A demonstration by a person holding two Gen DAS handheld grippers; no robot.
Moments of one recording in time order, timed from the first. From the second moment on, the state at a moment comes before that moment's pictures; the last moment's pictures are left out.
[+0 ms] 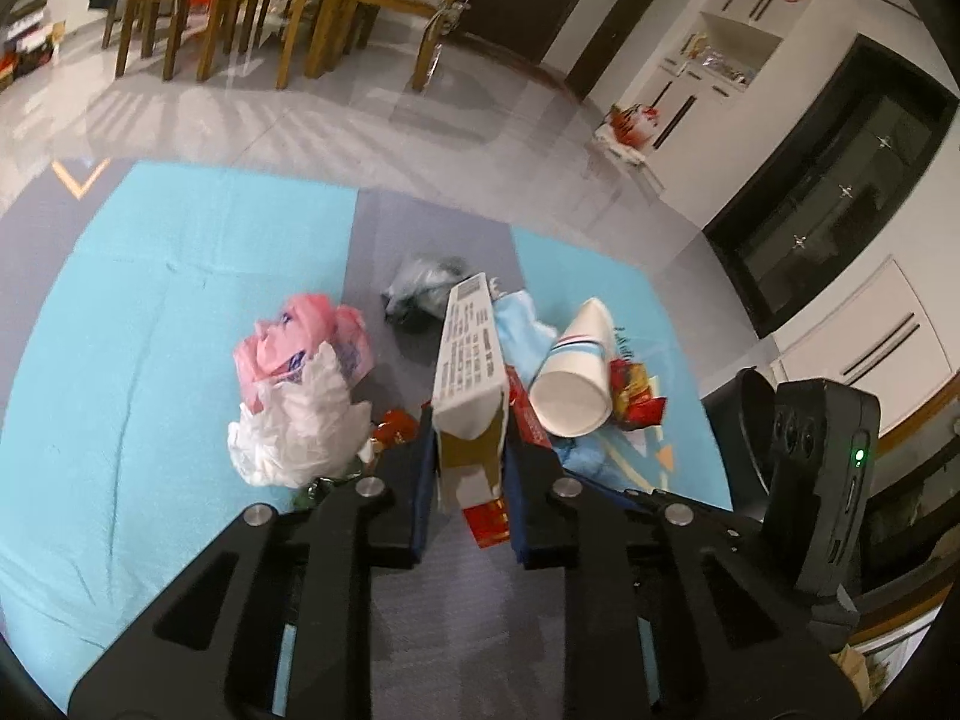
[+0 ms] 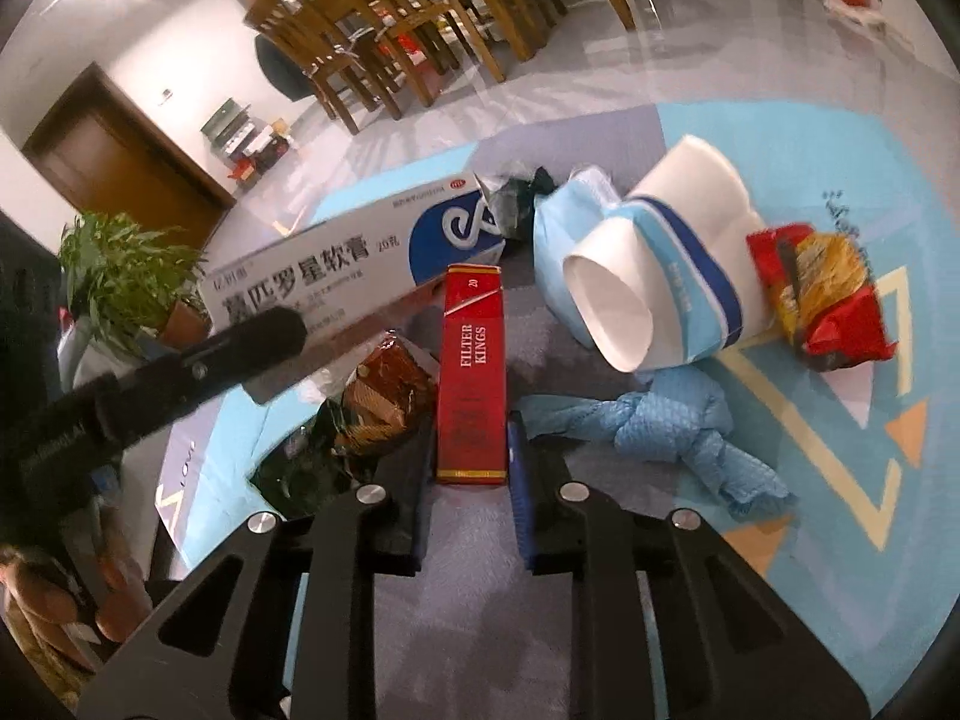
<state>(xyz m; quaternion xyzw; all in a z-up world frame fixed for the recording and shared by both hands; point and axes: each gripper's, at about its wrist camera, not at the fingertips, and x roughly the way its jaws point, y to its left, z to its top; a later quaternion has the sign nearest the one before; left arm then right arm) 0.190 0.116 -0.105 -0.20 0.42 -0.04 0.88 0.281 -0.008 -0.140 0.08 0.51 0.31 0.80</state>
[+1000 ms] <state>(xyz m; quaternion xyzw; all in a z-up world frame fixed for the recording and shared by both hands) 0.173 0.034 -0.055 -0.08 0.35 -0.07 0.93 0.252 -0.119 -0.078 0.17 0.39 0.27 0.86</state>
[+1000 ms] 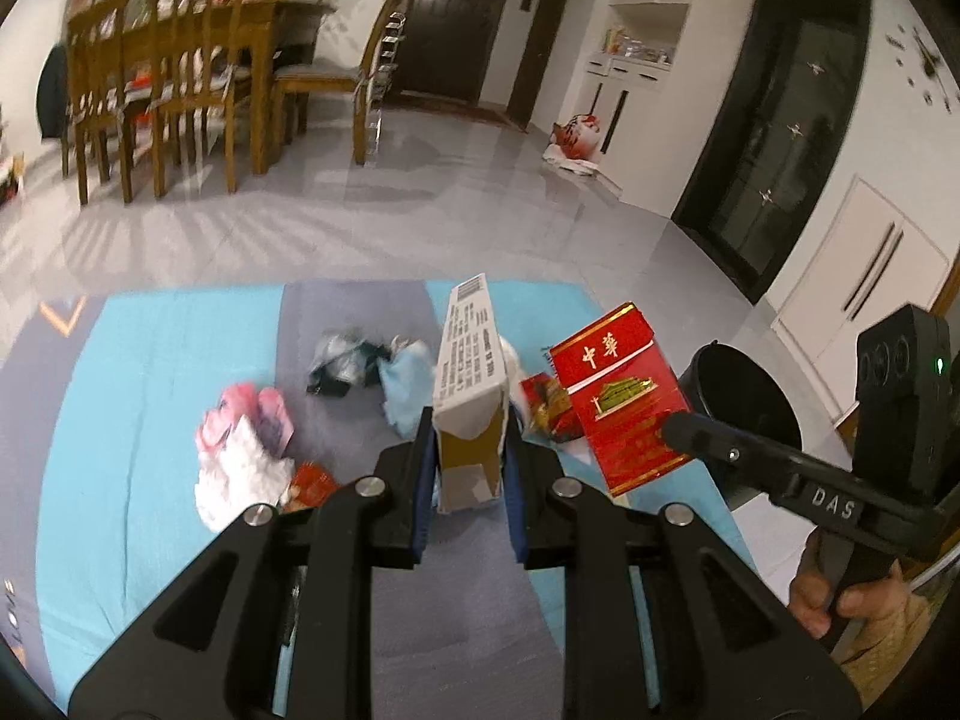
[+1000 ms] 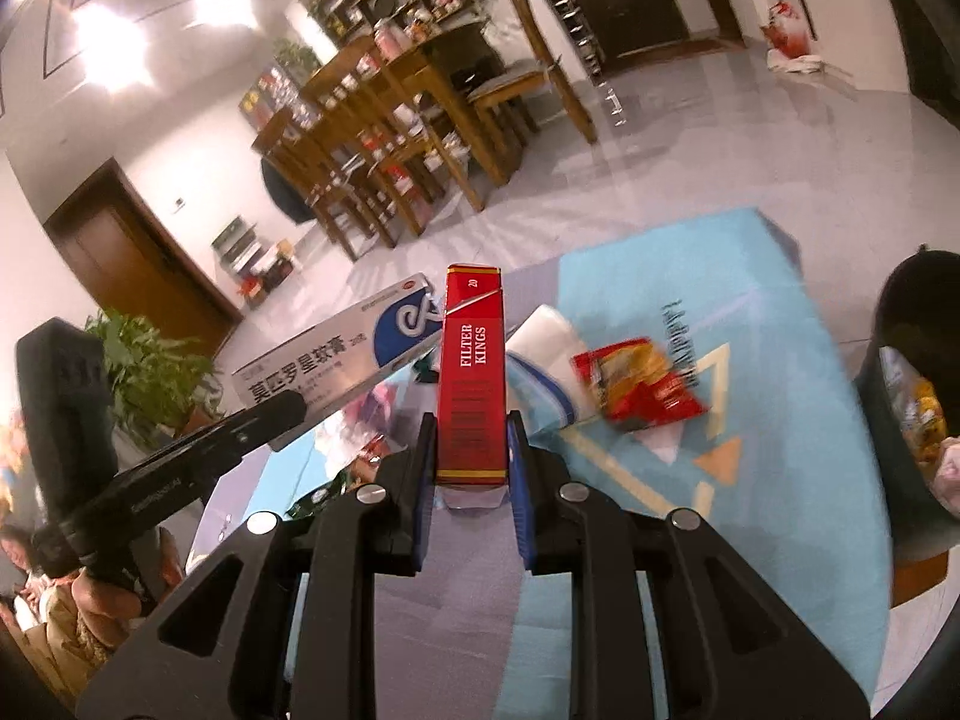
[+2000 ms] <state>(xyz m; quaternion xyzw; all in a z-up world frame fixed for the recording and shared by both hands) 0.249 -0.219 -0.066 0.03 0.36 -0.25 0.90 0.238 -0.342 -0.098 0.27 0.32 0.00 0.91</state>
